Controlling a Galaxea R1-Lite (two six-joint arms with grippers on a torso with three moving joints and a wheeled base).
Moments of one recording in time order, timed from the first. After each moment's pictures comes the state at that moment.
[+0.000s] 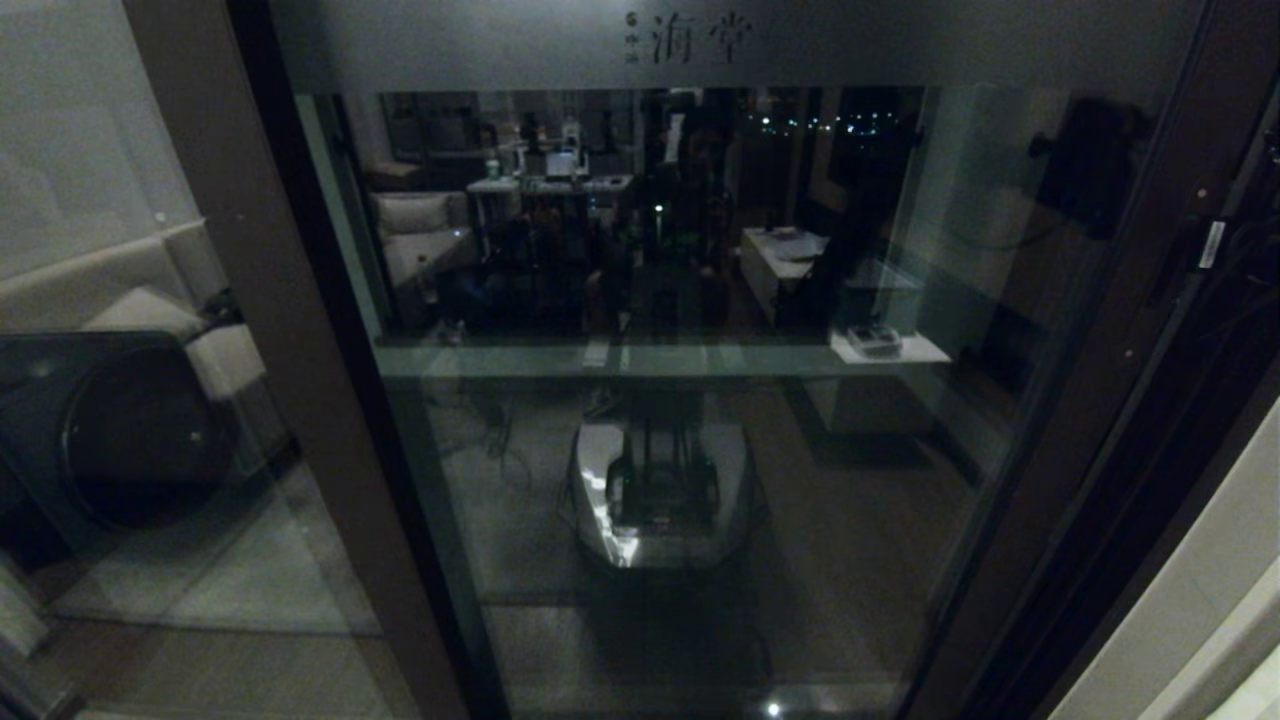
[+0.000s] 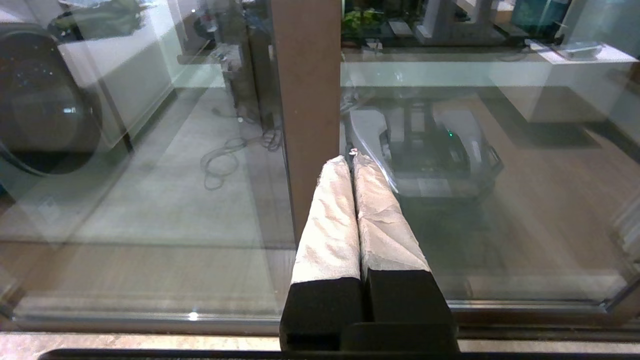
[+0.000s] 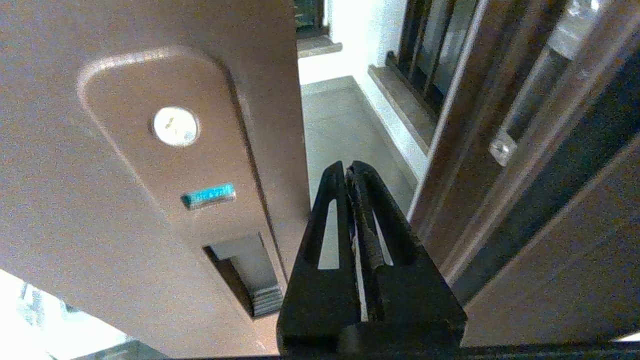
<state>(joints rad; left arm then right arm) 0.00 0.00 0.00 0.01 -0.01 0.02 -0.40 1.99 -1.70 -0.12 0.17 -0.06</state>
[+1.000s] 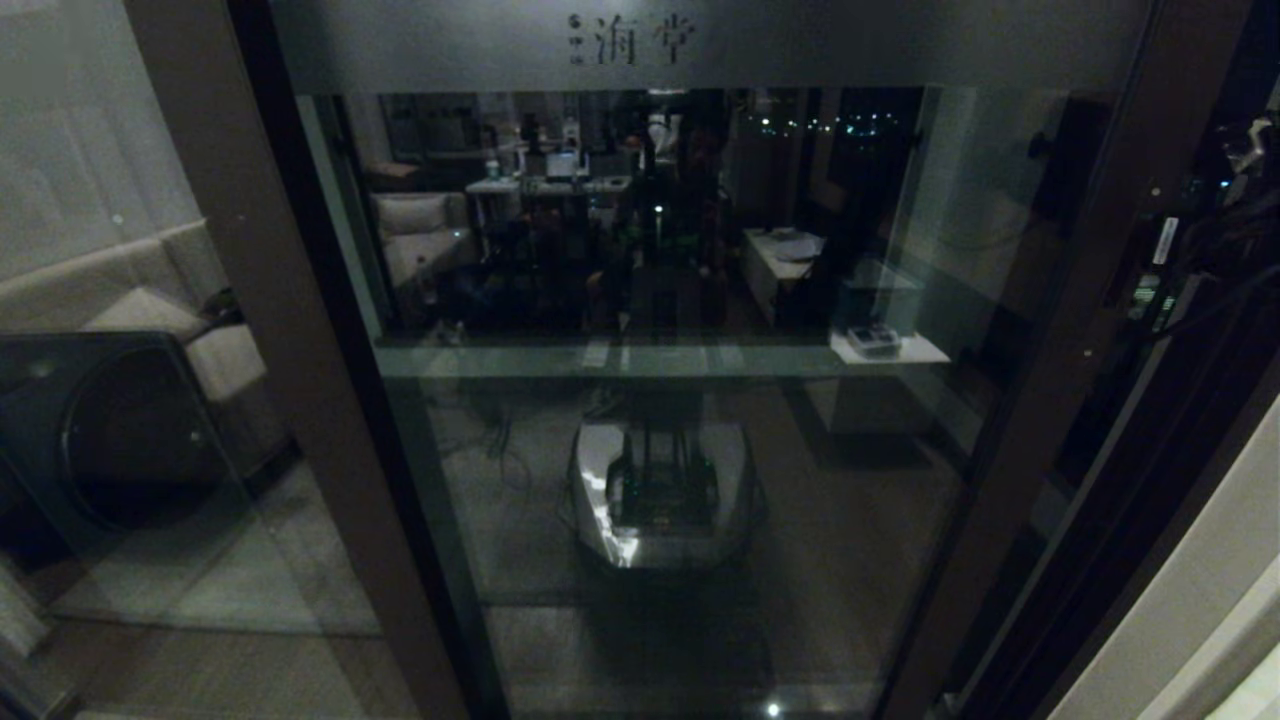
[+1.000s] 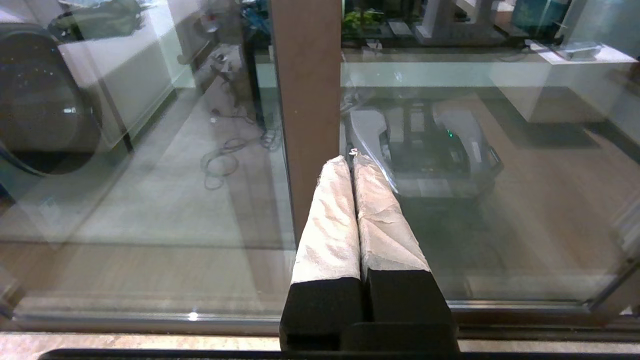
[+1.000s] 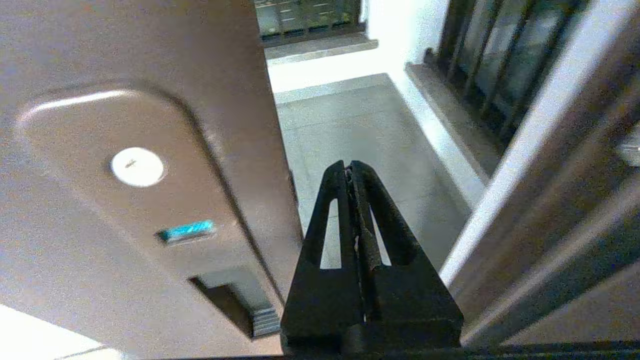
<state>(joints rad) 0.00 0.00 0.00 0.01 -0.01 0.02 -0.32 1.98 -1.69 -0.12 0.16 -0.02</state>
